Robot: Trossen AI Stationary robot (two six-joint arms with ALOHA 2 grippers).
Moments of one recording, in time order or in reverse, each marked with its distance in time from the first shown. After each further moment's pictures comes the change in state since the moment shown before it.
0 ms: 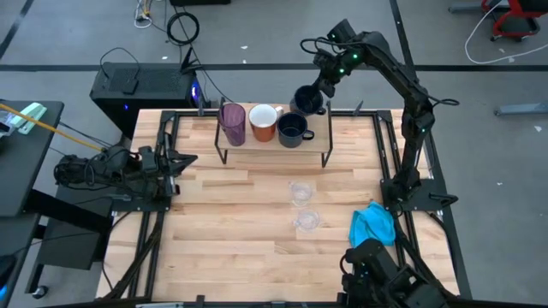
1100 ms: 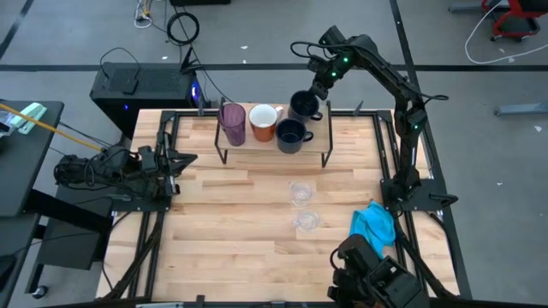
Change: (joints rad) left arm 0.000 0.000 0.000 0.005 -0.003 -0.002; right arm 0.010 0.079 0.000 0.002 0.028 0.054
